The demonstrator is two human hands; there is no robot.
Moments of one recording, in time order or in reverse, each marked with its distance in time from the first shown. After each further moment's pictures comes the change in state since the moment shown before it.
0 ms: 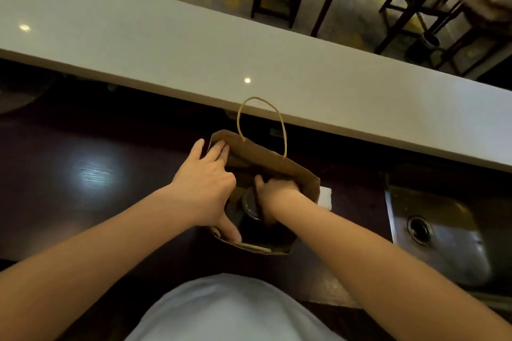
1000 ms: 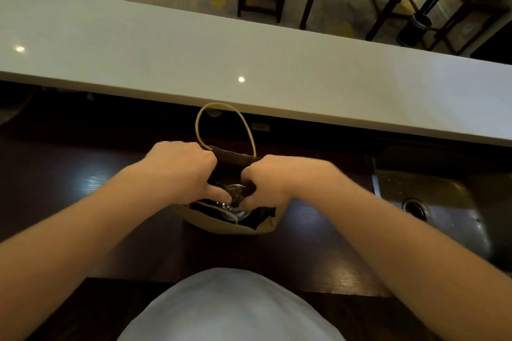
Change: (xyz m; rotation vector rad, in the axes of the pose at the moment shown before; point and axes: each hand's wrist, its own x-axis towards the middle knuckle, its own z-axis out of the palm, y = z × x) left_hand 0.005 0.028 -0.046 0.003 -0.070 -0.107; right_hand -0.094 0.053 -0.041 0.237 0.108 -0.267
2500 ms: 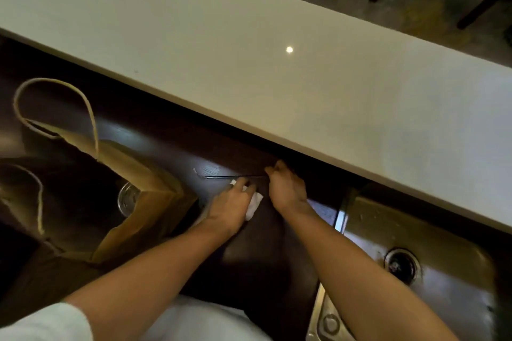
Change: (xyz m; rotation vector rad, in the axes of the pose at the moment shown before) left_hand 0.231 0.249 0.115 -0.505 -0.021 -0.308; right_hand 0.139 0.295 0.128 0.077 0.318 0.071
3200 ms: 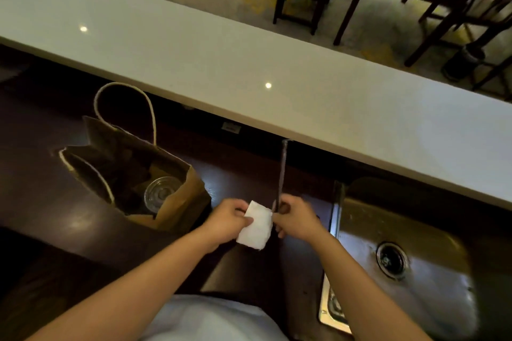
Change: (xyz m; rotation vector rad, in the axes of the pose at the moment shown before) left_hand -0.090 -0.031 -0.016 -1.156 -0.126 -0.102; right_hand -0.114 -0.019 -0.004 0.774 -0.019 0.128
